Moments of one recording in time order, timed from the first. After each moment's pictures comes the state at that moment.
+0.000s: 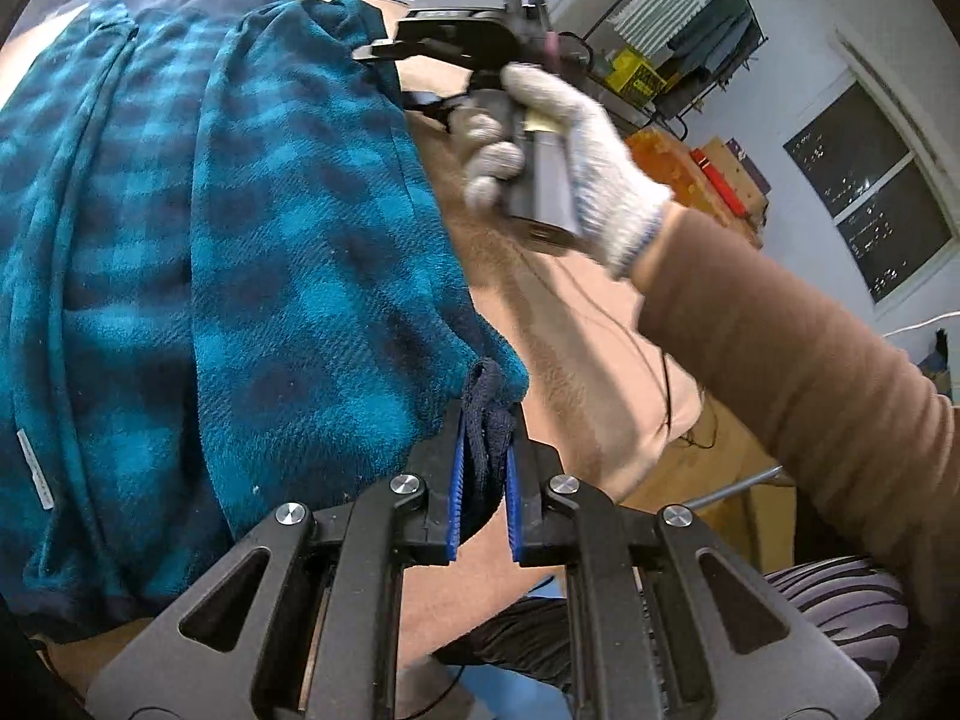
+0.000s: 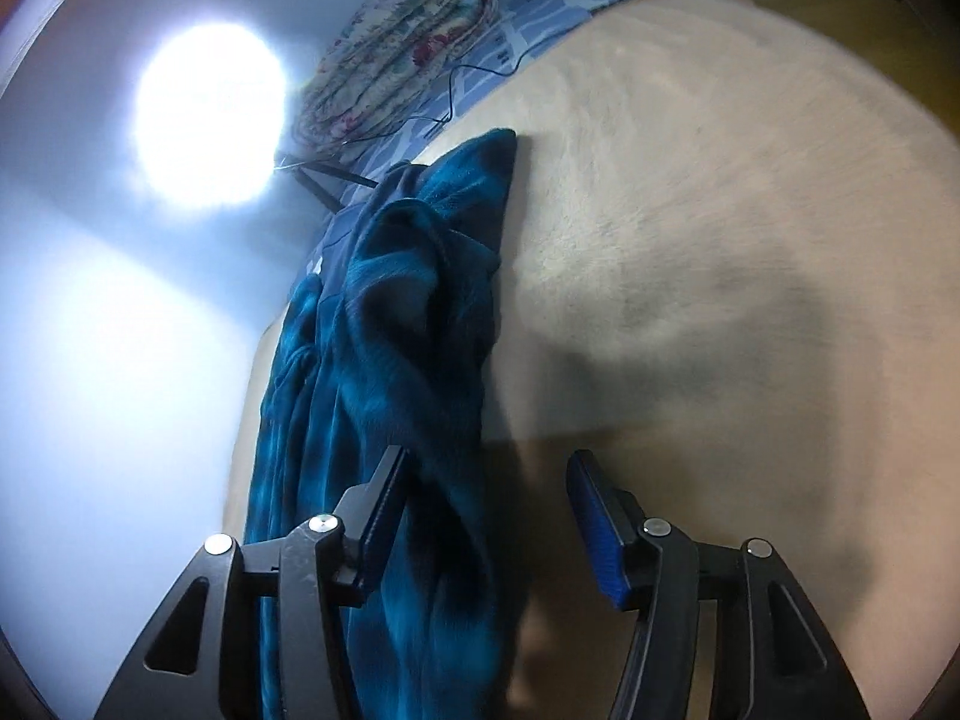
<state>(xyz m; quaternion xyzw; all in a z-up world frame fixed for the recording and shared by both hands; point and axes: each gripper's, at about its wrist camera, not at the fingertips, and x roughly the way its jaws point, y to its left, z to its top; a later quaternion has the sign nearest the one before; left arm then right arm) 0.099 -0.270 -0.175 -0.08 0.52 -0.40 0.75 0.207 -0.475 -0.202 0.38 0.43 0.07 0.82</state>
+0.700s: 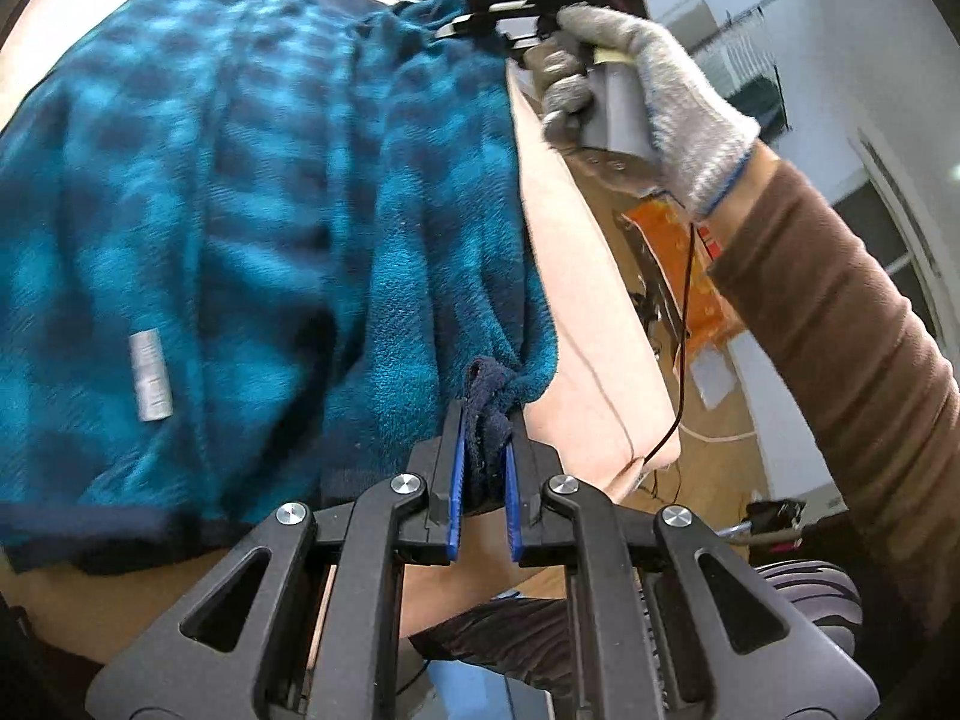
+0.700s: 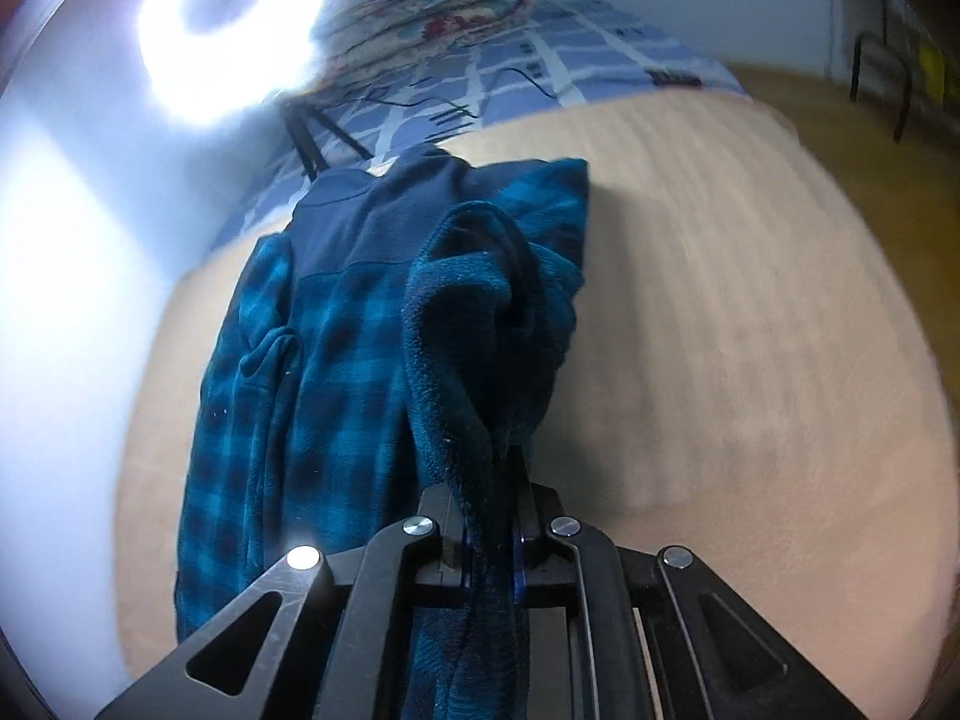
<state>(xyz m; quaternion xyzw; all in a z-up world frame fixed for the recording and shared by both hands) 0.093 -0.182 -0.178 -0.19 0.51 -0.36 0.75 0.264 -0.370 -0.114 0.18 0.50 -0.05 0.85</state>
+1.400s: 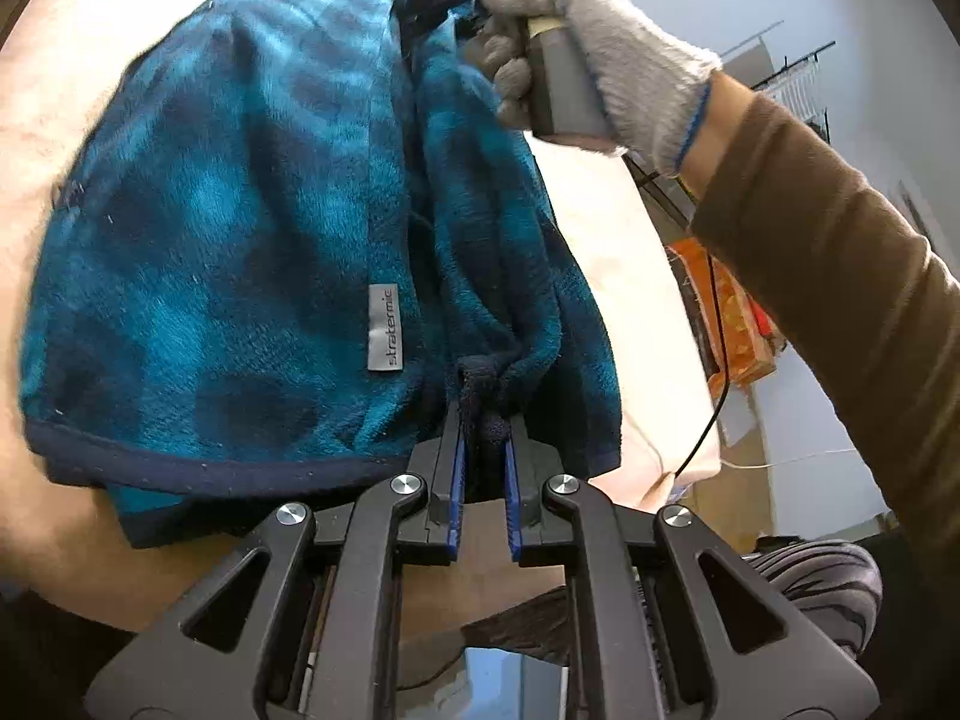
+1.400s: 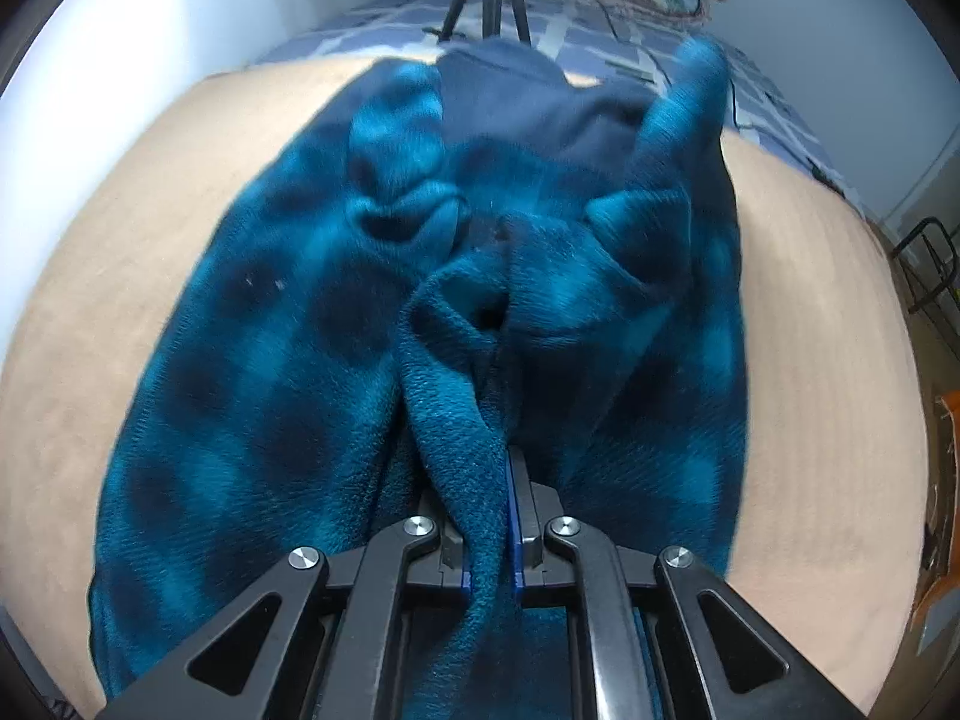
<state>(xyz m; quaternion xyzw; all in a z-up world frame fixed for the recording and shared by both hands) 0.091 -0.115 -0.194 -0.21 0.53 -0.30 0.77 0.342 -0.212 -0.180 -0.02 0.56 -0.03 0.83</state>
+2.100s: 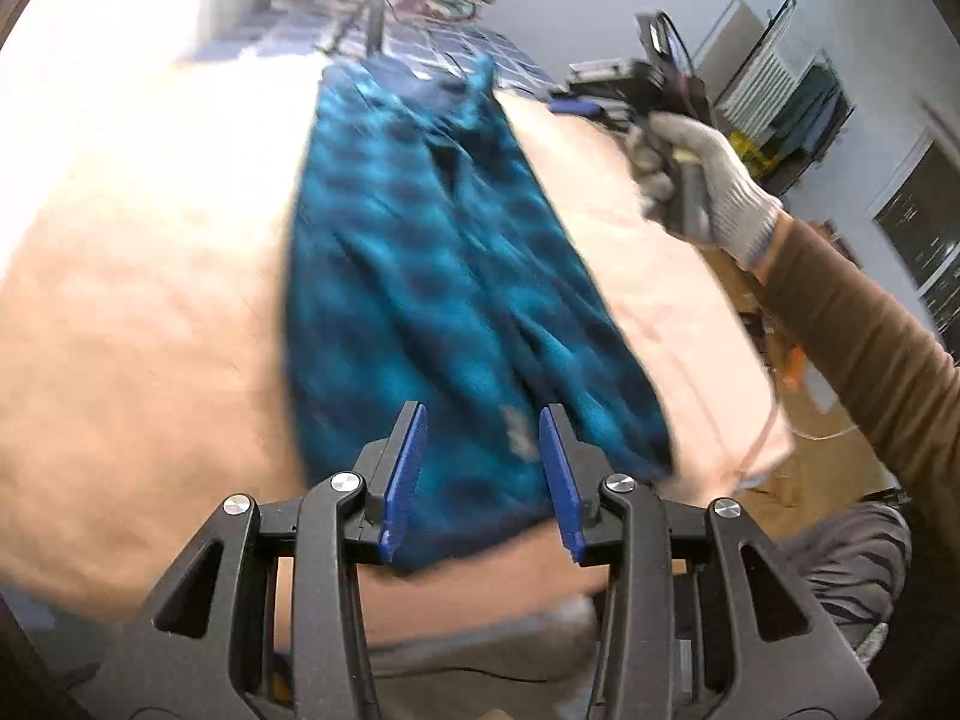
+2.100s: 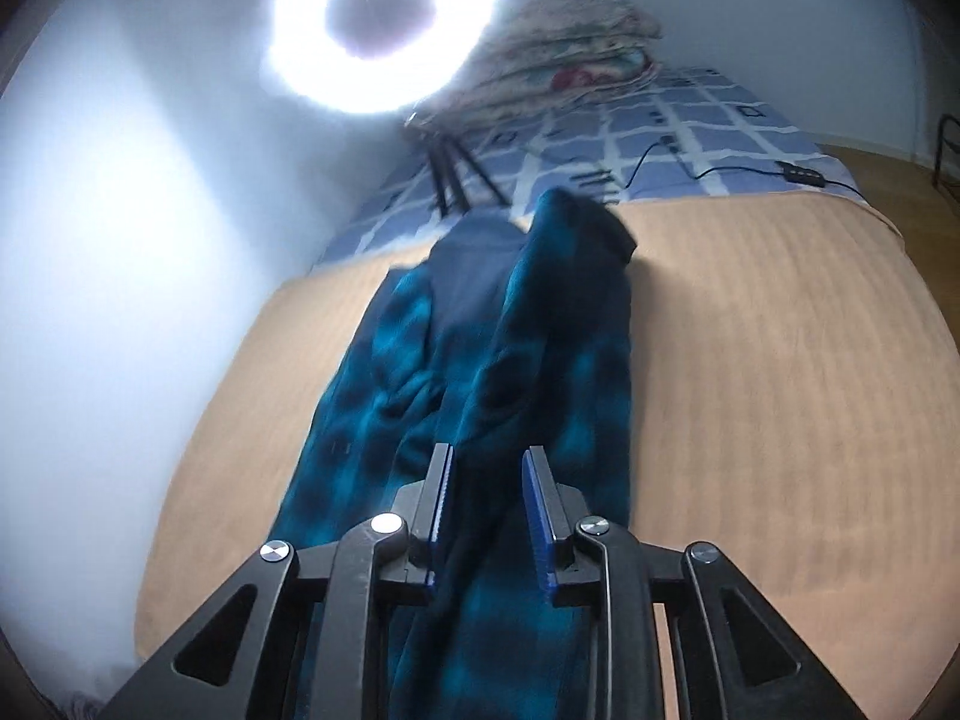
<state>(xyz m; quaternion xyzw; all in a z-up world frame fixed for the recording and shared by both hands) 0.121 -0.046 -0.098 -0.06 0.47 -0.25 0.84 0.297 -0.337 -0.093 0.17 0.41 0.07 0.89</state>
